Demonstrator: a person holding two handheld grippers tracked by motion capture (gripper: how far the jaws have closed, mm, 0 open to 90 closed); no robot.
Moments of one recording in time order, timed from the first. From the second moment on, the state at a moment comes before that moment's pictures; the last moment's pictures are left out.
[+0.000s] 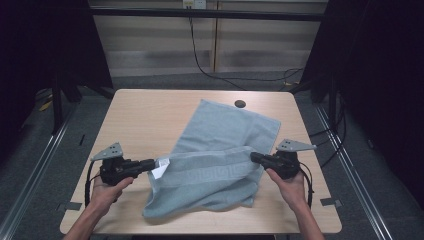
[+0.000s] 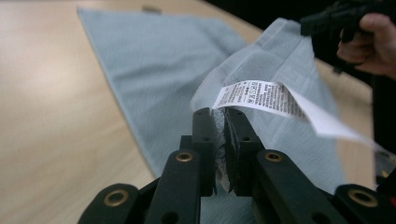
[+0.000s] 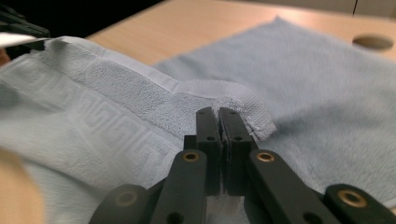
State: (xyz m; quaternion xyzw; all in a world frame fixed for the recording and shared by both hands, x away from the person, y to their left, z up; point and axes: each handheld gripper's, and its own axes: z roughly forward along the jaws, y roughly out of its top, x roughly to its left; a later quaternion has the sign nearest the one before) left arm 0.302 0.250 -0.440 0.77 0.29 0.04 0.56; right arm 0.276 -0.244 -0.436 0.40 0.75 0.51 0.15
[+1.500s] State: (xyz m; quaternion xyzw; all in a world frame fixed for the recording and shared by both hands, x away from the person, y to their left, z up) left arm 0.353 0.179 -0.508 0.85 0.31 0.05 0.43; right arm 0.278 -0.230 -0.490 0.40 0.81 0.42 0.09
